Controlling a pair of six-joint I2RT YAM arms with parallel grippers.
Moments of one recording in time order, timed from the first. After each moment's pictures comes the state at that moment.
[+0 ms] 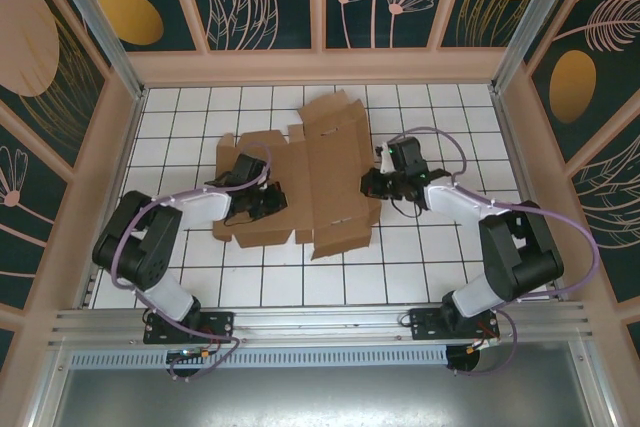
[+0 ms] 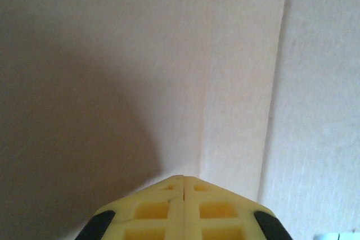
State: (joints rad) left arm -0.45 1.62 0.77 -0.14 0.31 -0.76; right arm 0.43 1.51 0.86 -0.24 -0.31 0.47
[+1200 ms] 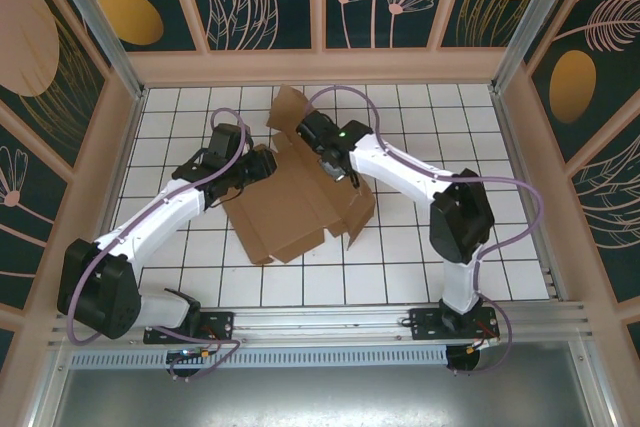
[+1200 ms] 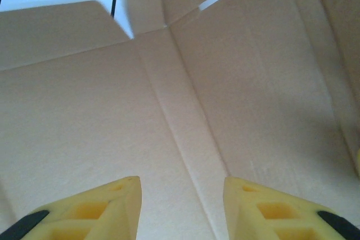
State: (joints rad) left arm -0.43 1.36 0.97 -0.39 0.08 -0.72; right arm 0.80 1.89 1.66 -0.99 0.49 0.06
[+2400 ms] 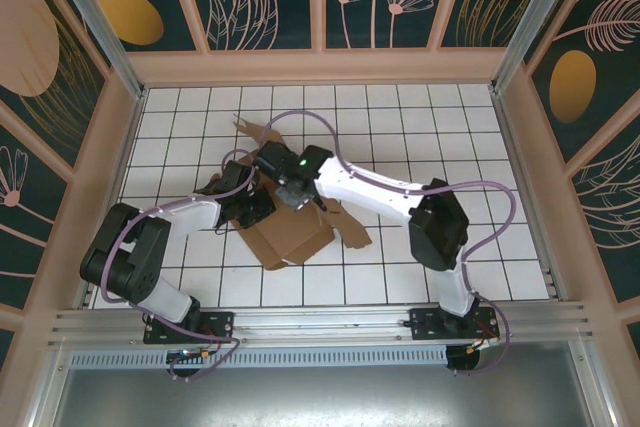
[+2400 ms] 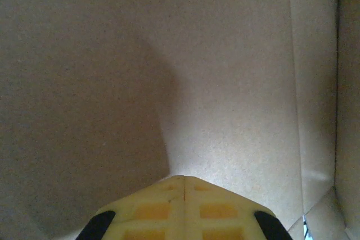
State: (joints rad) left arm -0.40 1.54 0.68 -0.13 0.28 -0.90; right arm 1.05 2.00 1.77 -1.01 0.34 0.18
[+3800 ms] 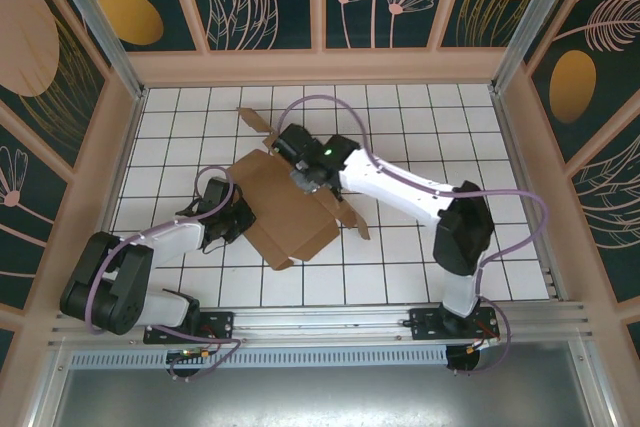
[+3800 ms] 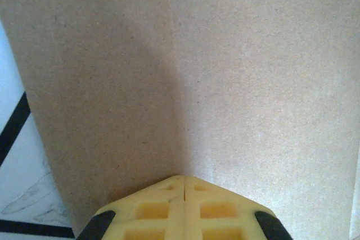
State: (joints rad) left arm -0.34 1.38 0.48 -0.09 0.14 -1.02; right arm 0.95 1.84 1.69 -0.92 0.33 0.12
